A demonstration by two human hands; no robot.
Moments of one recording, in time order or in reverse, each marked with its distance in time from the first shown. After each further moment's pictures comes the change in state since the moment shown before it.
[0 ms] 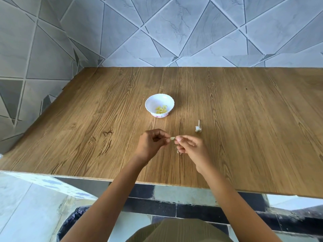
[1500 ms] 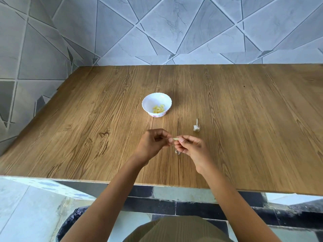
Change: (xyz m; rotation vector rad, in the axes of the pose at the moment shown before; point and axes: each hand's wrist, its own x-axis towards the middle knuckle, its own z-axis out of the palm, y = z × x) left_hand 0.003 0.009 0.004 -0.062 -0.128 -0.036; right_hand -0.009 -0.017 -0.001 0.258 0.000 0.129
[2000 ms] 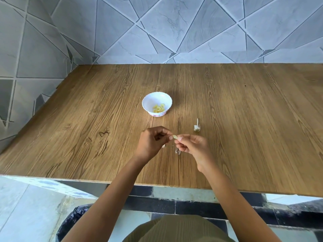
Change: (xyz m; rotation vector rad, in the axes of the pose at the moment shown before) left_hand 0.002 -0.001 0.002 0.143 0.120 0.163; right_hand 0.002 -0.006 0.000 -0.011 0.042 0.005
